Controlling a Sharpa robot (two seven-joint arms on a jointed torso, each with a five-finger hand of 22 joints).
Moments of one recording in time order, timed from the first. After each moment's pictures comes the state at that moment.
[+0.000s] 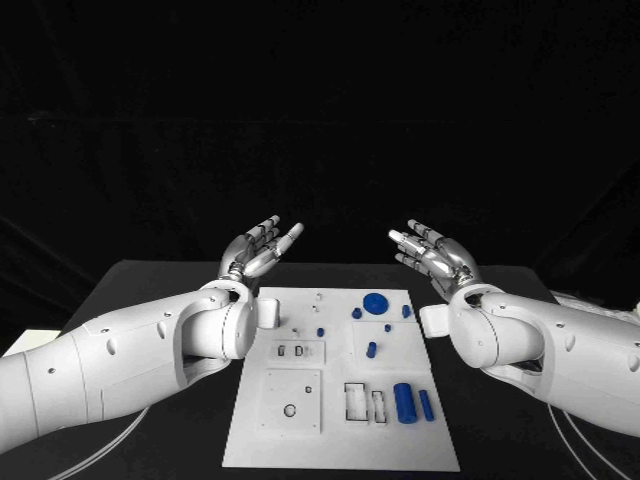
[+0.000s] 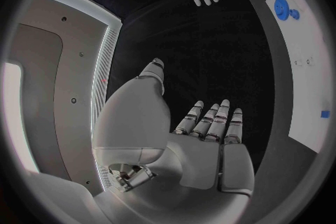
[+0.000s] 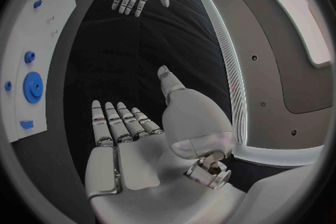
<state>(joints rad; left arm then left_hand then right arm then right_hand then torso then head) 1.10 -0.69 -0.02 1.42 0.01 -0.60 0.50 1.25 -0.15 0.03 0.29 0.20 0.33 0.14 0.03 0.04 0.27 0.26 0.03 0.03 0.35 0.24 0.04 0.04 0.10 0.14 0.28 0.02 0.02 1.07 -0.78 0.00 1.47 -0.09 -0.50 0.43 1.10 0.12 0.04 -0.12 0.18 0.21 0.14 0.02 0.03 0.30 0.25 0.03 0.03 0.29 0.24 0.03 0.03 0.06 0.30 0.29 0.04 0.04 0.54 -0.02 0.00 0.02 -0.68</state>
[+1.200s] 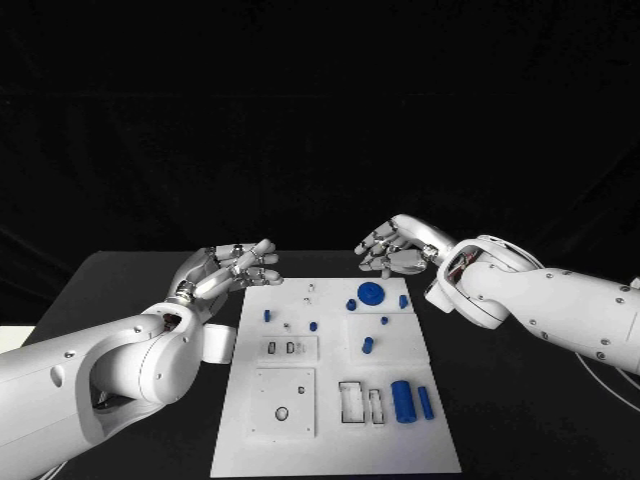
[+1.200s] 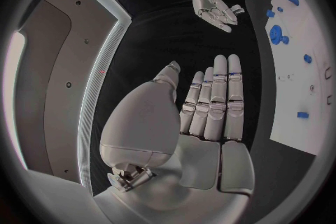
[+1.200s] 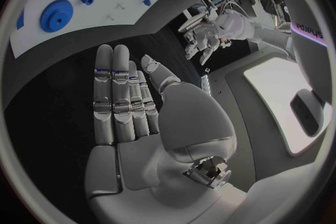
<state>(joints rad) 1.11 -0.92 -0.01 1.71 0.02 -0.45 0.50 1.35 -0.03 0.07 0.19 0.19 1.00 0.21 0.11 0.07 1.08 0.15 0.12 0.07 1.20 0.09 0.25 0.22 0.18 1.03 0.19 0.38 0.16 1.20 -0.78 0.01 1.38 -1.13 -0.34 0.19 1.25 0.02 0.21 -0.28 0.23 1.05 0.16 0.10 0.08 1.24 0.08 0.10 0.08 1.44 0.00 0.33 0.20 0.17 1.24 0.10 0.44 0.18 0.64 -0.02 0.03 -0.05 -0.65</state>
